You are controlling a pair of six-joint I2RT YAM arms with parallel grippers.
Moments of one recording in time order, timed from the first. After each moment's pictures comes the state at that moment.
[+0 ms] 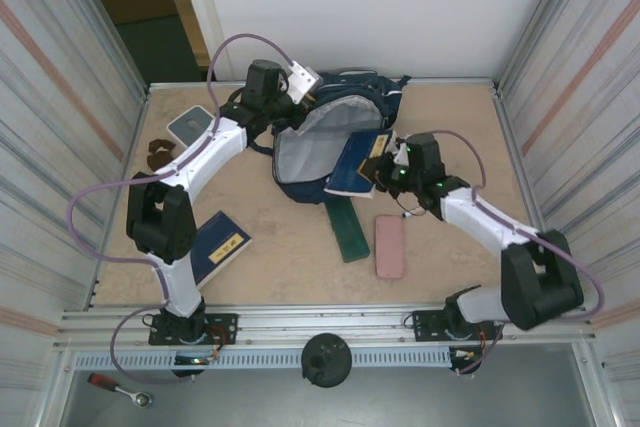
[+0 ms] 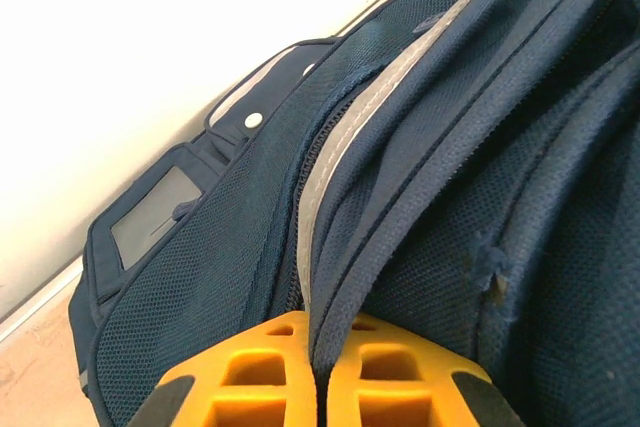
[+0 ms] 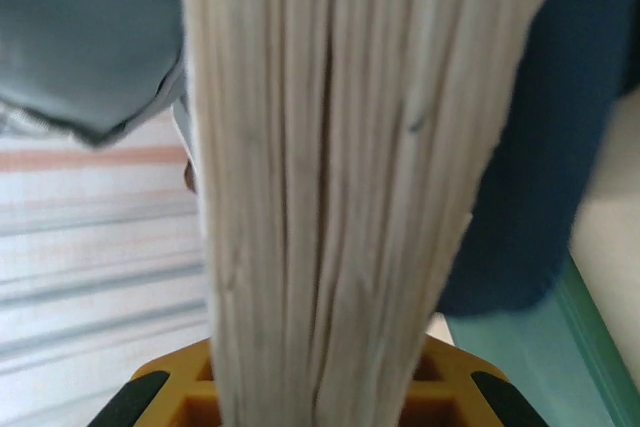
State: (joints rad) left arm -0.44 1.84 1.63 -0.29 0.25 0.33; right arm 0.40 1.40 0.82 0.01 -0.44 1.09
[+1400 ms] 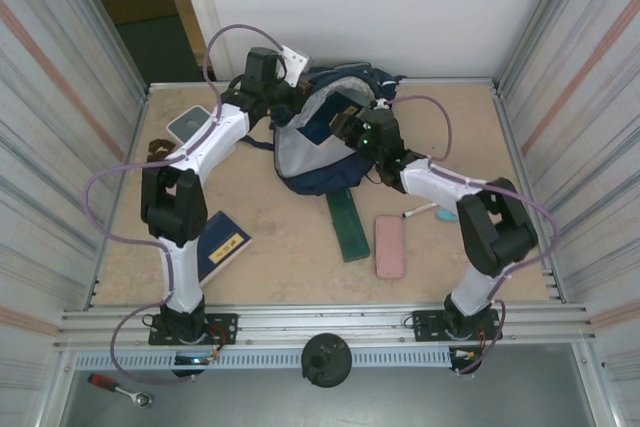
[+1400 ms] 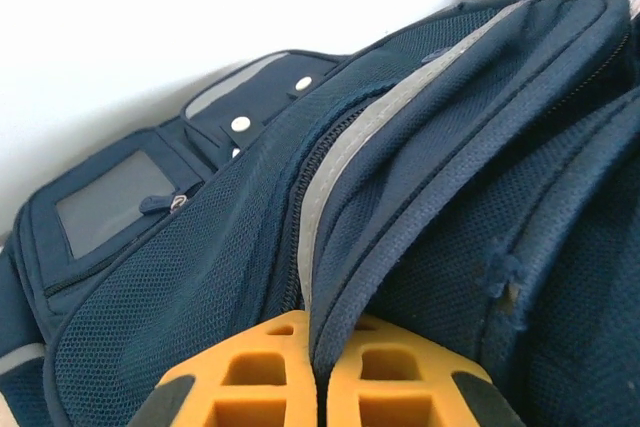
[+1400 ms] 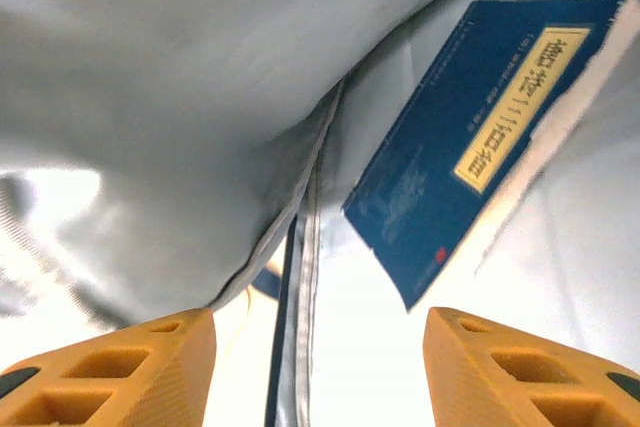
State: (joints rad) left arm -0.39 2.00 1.82 -0.32 0.31 0.10; right arm 0.51 1.68 1.06 0.26 -0.01 0.88
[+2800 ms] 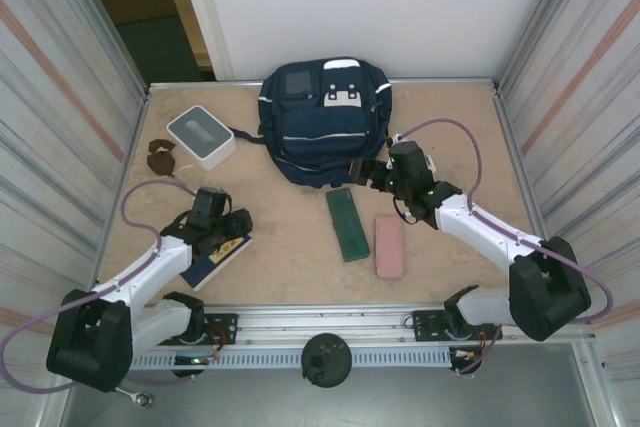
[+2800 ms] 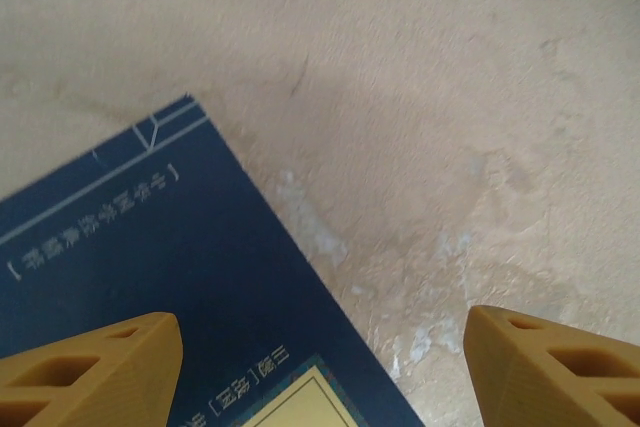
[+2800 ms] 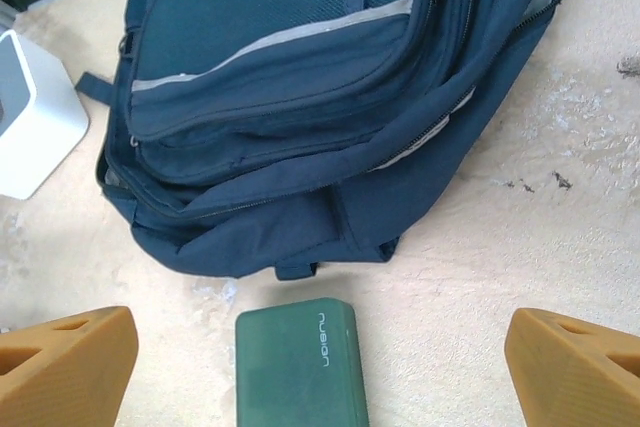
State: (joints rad) left arm -0.32 1.06 0.44 -0.37 -0.06 -0.58; right arm 0.52 1.30 0.78 -0.11 0.04 0.59
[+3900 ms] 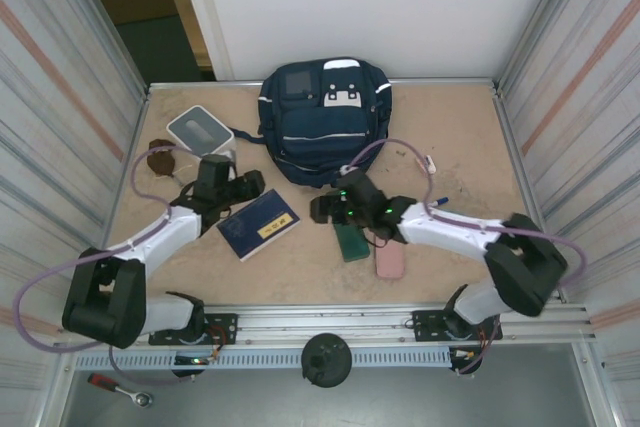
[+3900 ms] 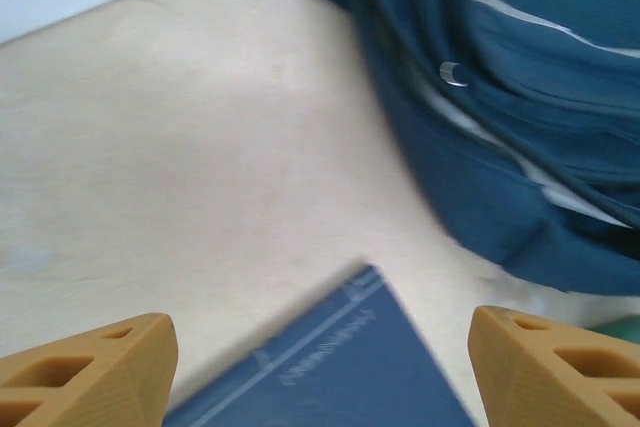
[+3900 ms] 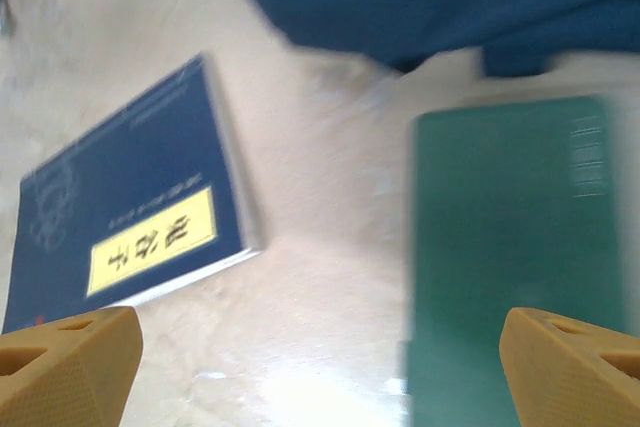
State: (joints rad) left arm -0.28 1.27 0.63 -0.09 0.01 -0.50; right arm 0.88 1.50 0.85 -0.13 0.06 0.70
